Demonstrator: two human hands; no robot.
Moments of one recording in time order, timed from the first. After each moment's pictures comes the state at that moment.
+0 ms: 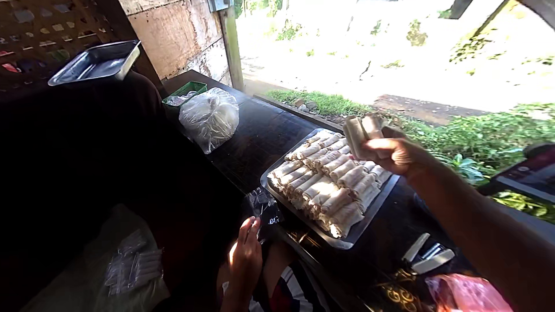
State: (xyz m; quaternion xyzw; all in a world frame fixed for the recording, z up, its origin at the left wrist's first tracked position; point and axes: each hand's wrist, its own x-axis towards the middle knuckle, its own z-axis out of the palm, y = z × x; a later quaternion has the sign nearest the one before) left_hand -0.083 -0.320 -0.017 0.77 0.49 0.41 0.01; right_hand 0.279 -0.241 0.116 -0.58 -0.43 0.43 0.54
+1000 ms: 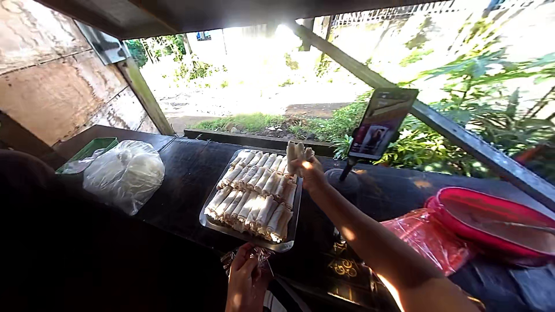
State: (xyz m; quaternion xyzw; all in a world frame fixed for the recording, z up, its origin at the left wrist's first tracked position) left_hand -0.001 -0.315 0.007 0.41 0.42 0.33 0.74; right_hand 0.274 -0.270 0.067 -0.60 -0.15 0.25 0.75
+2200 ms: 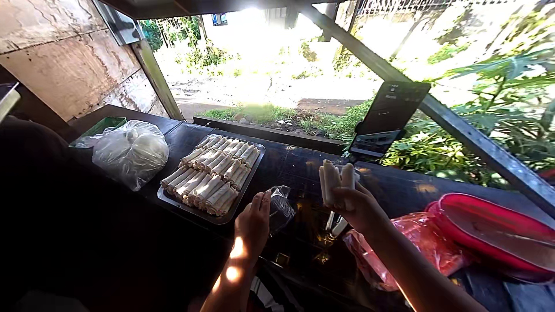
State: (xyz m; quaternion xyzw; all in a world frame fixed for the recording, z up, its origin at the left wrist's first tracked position) left_hand 0.064 -0.303 0.045 0.89 0.29 0.35 0.01; right_hand 0.261 -0.420 0.087 -0.60 -0.17 0.36 0.69
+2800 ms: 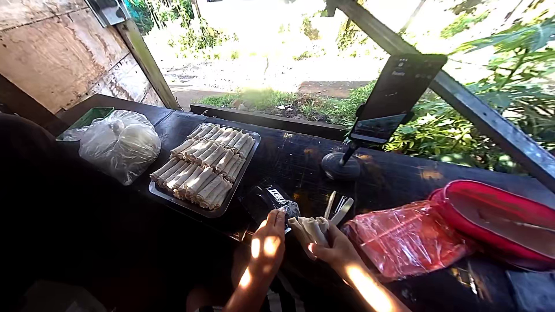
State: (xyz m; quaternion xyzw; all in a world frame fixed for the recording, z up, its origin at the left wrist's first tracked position) left_hand 0.077 -0.353 -0.004 0.91 0.32 0.24 0.13; right_hand 0.198 -0.470 0.016 -0.72 -0.25 0.37 0.53
